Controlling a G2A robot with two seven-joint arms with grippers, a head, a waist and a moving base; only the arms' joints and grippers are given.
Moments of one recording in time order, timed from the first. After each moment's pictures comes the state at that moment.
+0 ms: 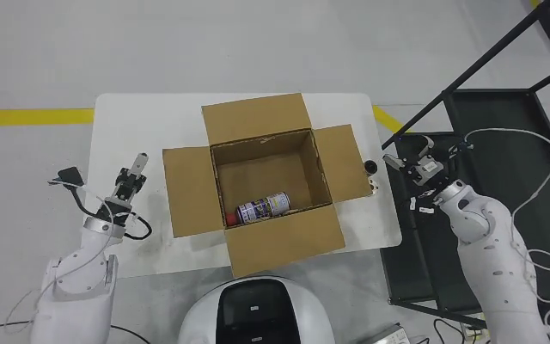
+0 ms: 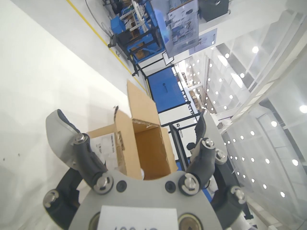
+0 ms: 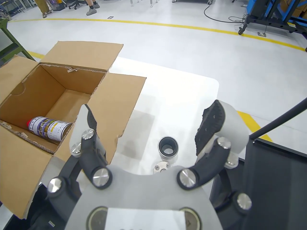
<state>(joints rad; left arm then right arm) 1.55 -1.25 -1.66 -1.71 0.18 -0.31 -0.39 -1.48 -0.97 1.77 -1.41 -0.88 -0.73 0.03</state>
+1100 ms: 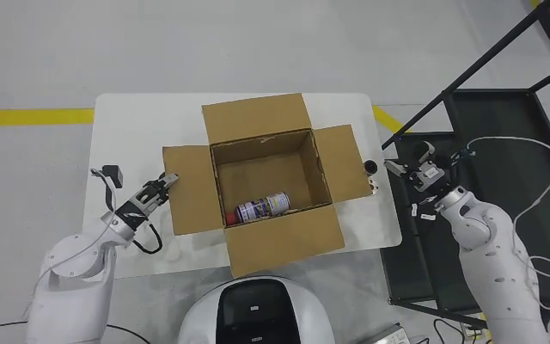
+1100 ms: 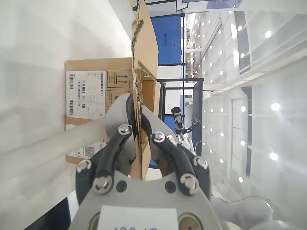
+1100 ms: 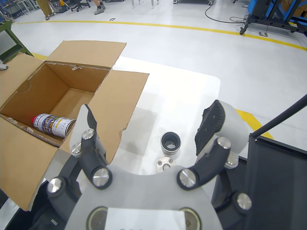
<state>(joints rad) 1.49 -1.22 -1.62 -1.68 -0.10 -0.07 -0.75 -1.53 -0.97 1.78 -1.44 -0.88 -0.74 0.00</state>
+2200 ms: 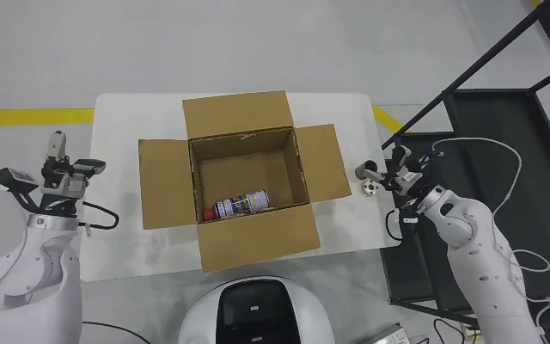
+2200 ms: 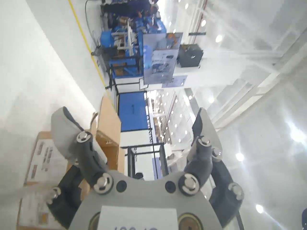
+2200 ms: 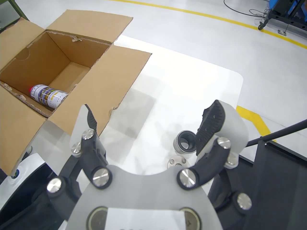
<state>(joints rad) 1.54 -1.22 -1.82 -1.76 -0.38 -0.17 -0.33 -1.51 -0.98 1.69 -1.48 -0.99 -0.72 0.06</state>
